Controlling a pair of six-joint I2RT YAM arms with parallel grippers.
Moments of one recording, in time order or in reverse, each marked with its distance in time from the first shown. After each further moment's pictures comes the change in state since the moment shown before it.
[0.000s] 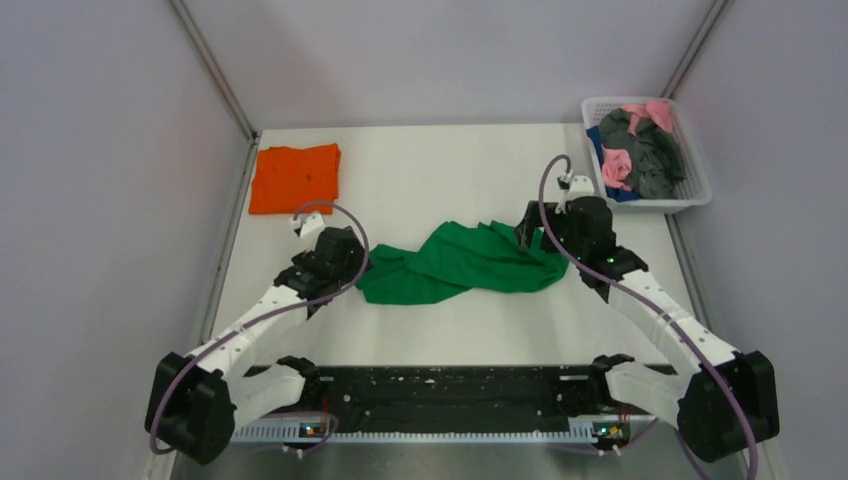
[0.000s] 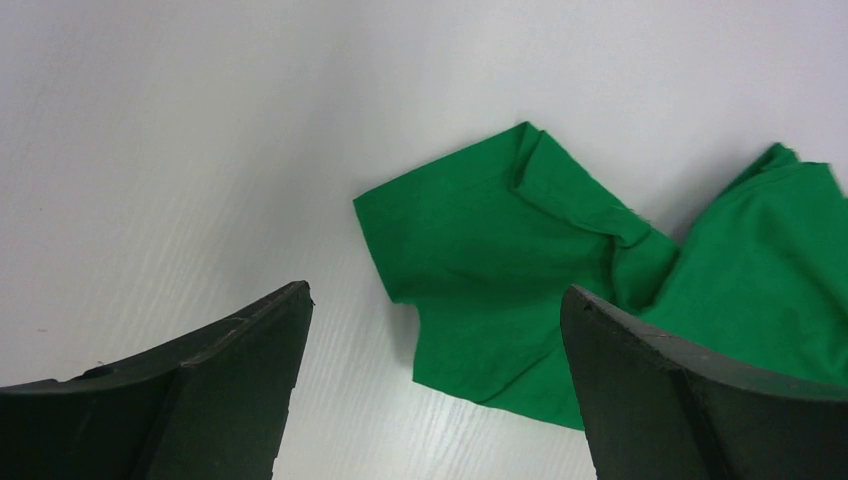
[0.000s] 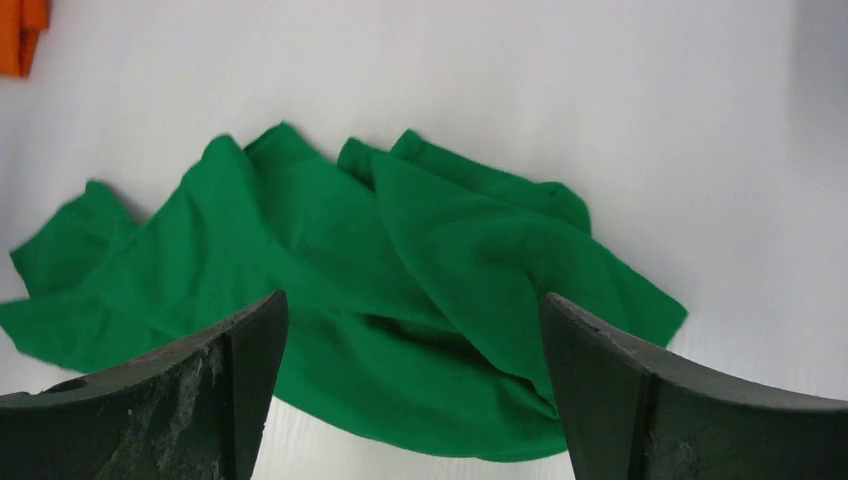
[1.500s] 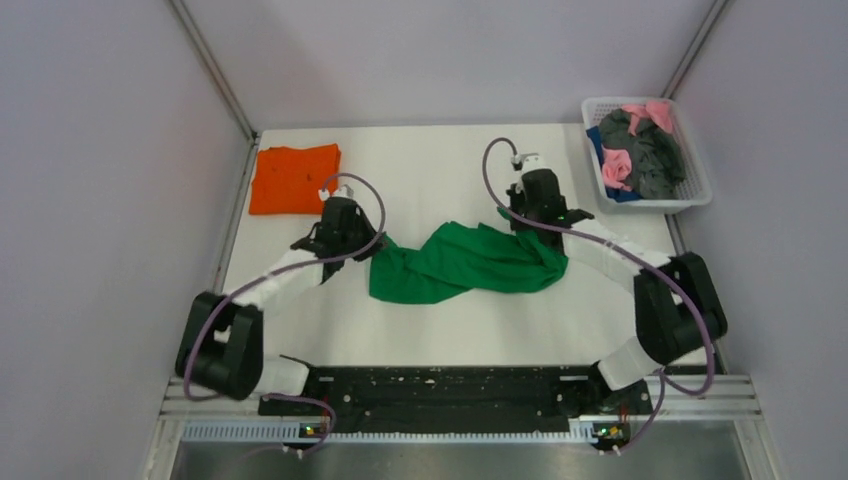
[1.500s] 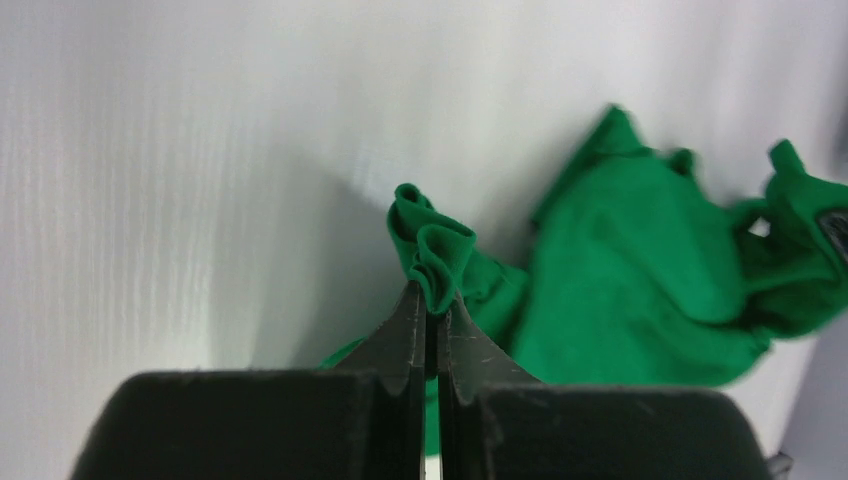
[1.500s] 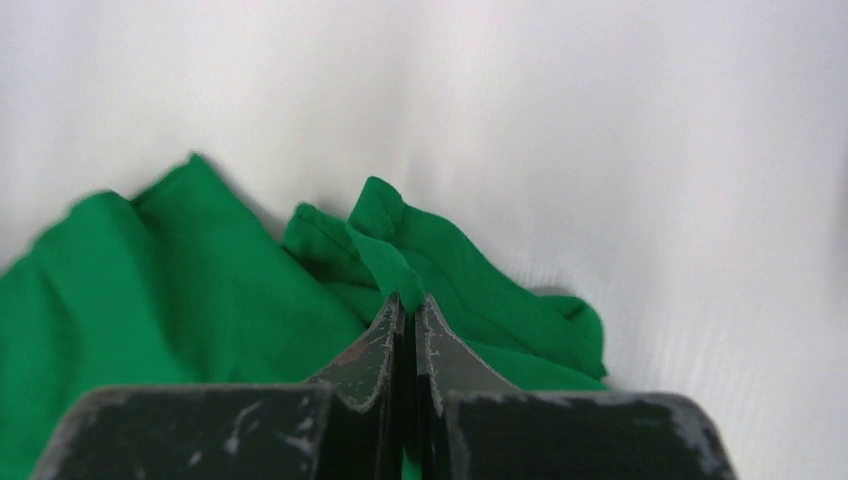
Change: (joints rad) left arm 0.156 0.463 0.186 0.296 0.547 0.039; right arm 0.101 0.588 0.280 0.084 0.058 -0.165
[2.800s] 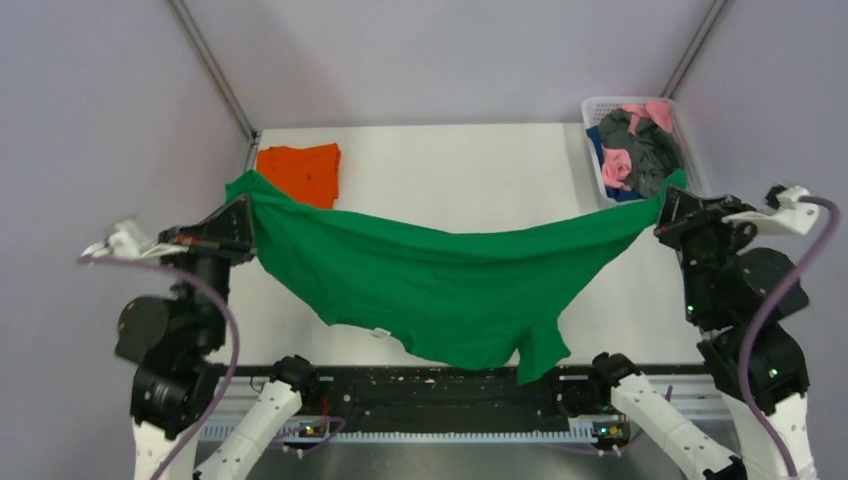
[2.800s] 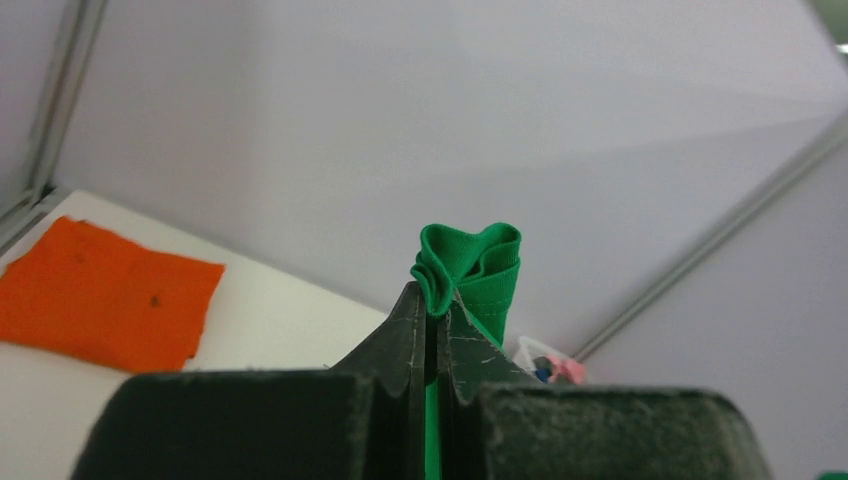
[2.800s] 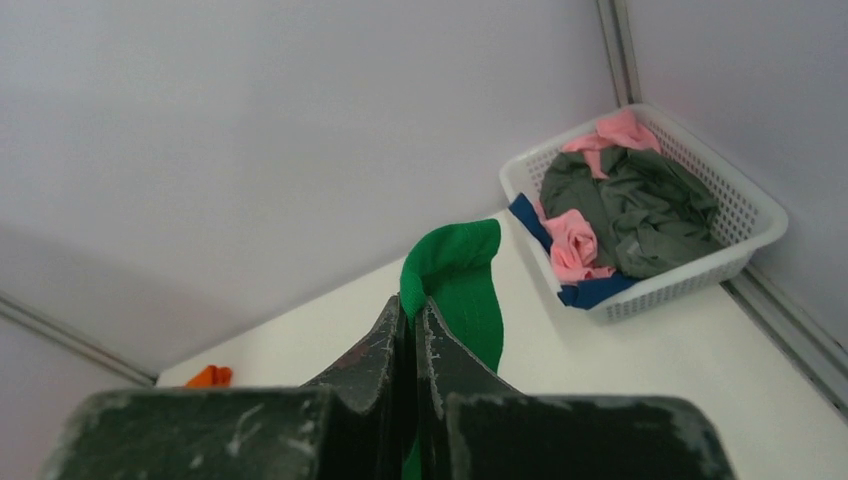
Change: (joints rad) left arm -0.023 -1.074 0.396 -0.289 -0.400 0.222; right arm -0.002 -1.060 0.313 -0.506 0.475 0.230
